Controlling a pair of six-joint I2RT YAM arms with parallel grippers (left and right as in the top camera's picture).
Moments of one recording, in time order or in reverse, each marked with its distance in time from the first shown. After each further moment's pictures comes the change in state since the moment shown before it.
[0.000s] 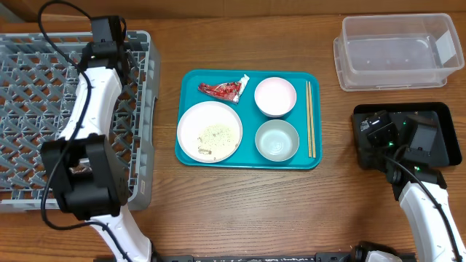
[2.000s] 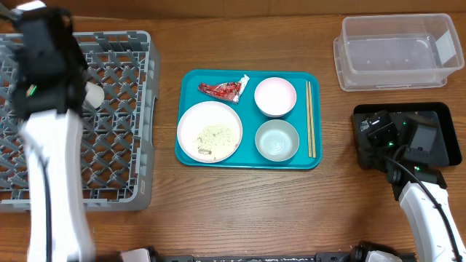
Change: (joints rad) left arm 0.069 -0.563 0.024 -0.237 0.166 -0.342; right arm 0.000 0.000 0.000 0.000 0.000 0.000
